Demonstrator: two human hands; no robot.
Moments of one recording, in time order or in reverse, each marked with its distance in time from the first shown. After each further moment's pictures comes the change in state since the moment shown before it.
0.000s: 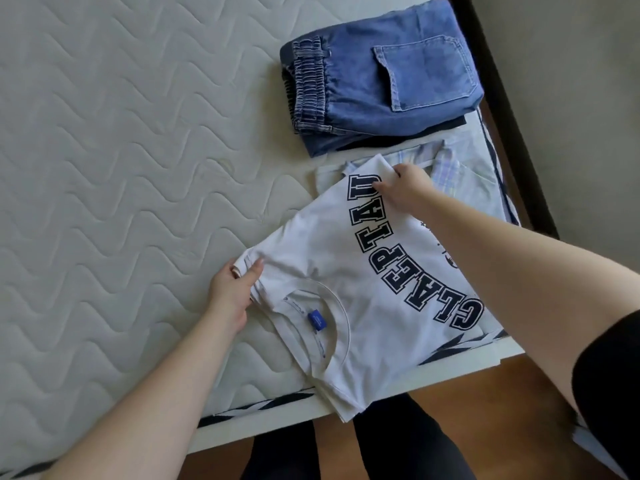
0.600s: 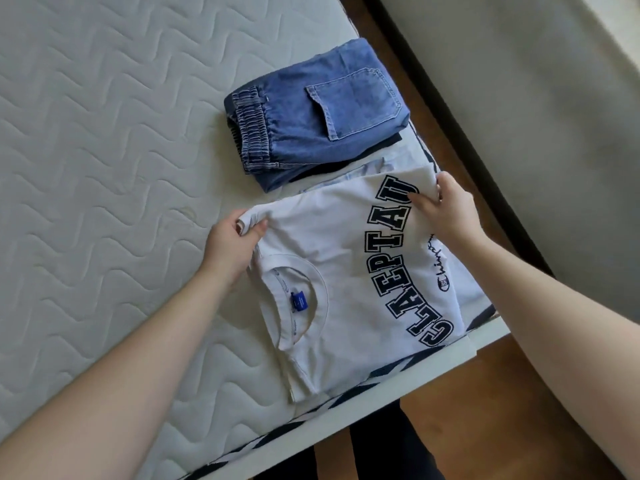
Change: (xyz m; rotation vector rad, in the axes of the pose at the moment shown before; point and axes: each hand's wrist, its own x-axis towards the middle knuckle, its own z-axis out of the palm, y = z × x) left_hand -0.006 0.112 0.092 0.566 -0.234 0.545; right_hand -0.079 0.098 -0.078 0.365 0.406 -0.091
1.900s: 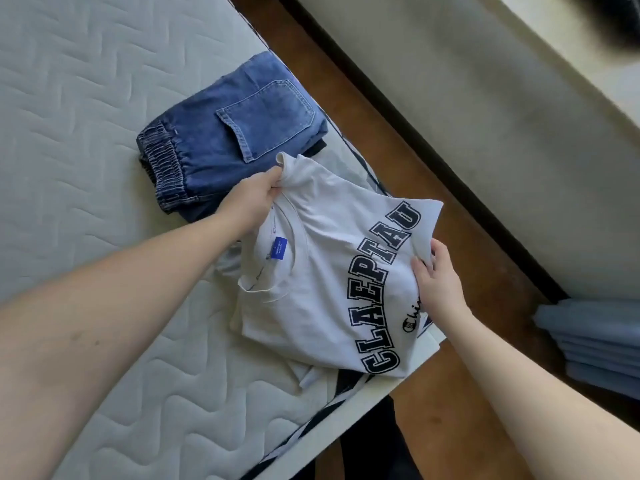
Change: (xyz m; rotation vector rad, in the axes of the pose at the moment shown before) left_hand 0.098 0.086 0.136 0.689 -0.431 0.506; right_hand -0.094 0.109 -0.029 0.263 0.066 0.436
